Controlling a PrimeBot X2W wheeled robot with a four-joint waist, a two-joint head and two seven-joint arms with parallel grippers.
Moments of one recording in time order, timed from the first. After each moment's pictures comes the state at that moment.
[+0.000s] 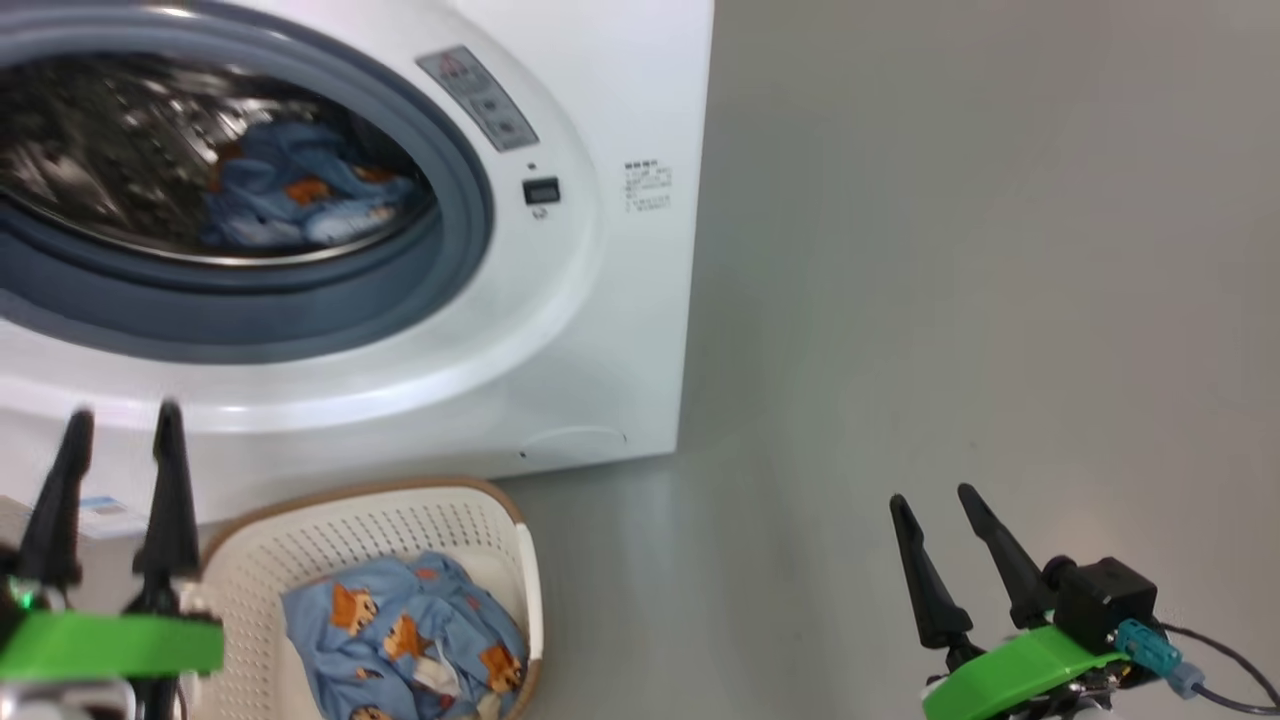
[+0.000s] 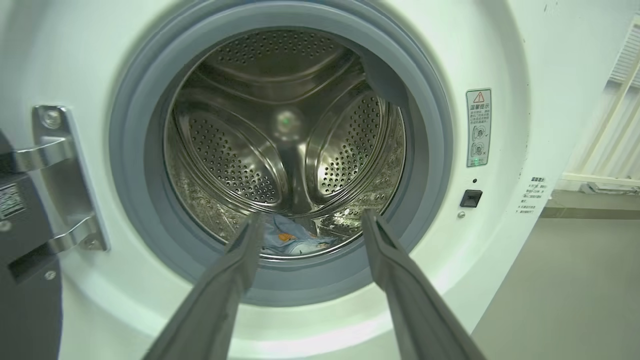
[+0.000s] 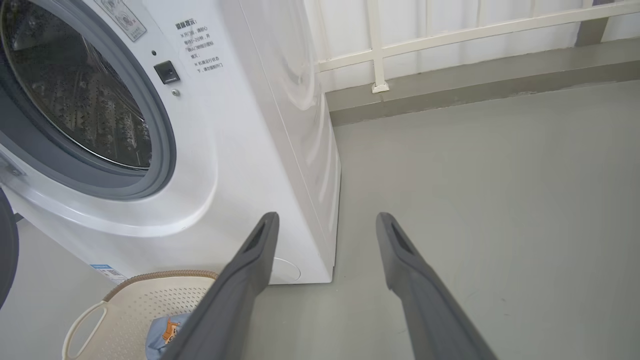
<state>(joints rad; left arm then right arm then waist) -0.17 0.26 0.00 0.13 -0.46 -0.13 -0.26 -0.08 -0.05 0.07 0.24 0.26 0.12 -0.26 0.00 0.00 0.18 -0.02</state>
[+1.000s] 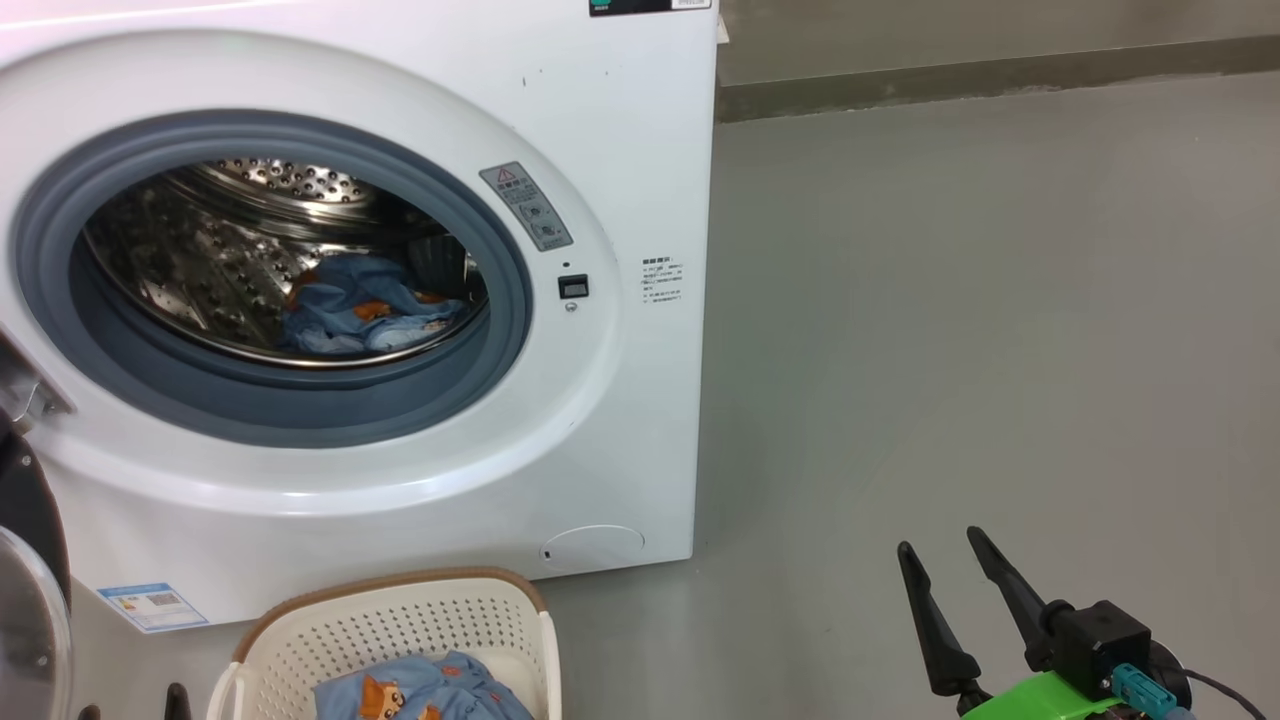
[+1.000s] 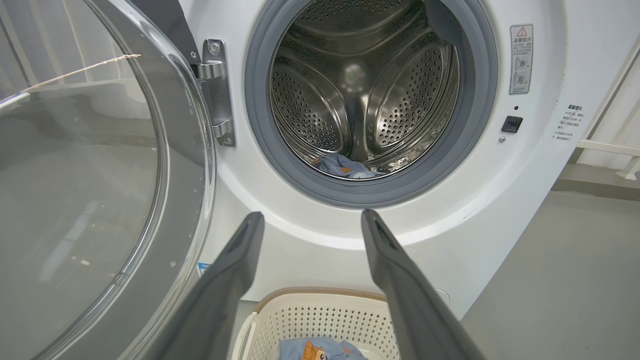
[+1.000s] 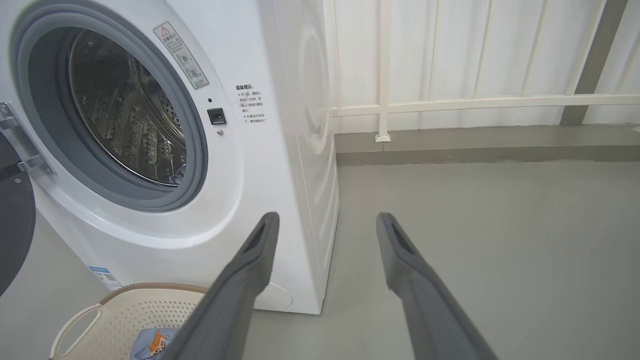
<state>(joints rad) 0.24 0.07 0.20 0.08 -0.26 -0.13 -0.26 0.00 -0.05 0.04 0.21 0.15 0.12 -0.26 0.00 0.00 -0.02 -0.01</state>
